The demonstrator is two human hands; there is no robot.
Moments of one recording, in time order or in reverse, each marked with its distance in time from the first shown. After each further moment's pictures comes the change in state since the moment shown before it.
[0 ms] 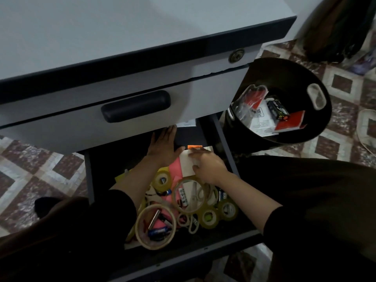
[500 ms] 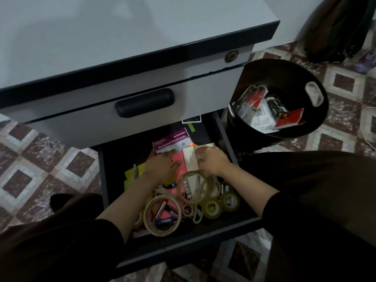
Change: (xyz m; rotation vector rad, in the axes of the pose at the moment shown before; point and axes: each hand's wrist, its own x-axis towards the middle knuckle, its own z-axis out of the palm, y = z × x) left_hand -0.072 0.000 0.005 0.164 0.050 0.014; right_hand -0.009 -0.004 -0.007 0.000 -0.014 0.023
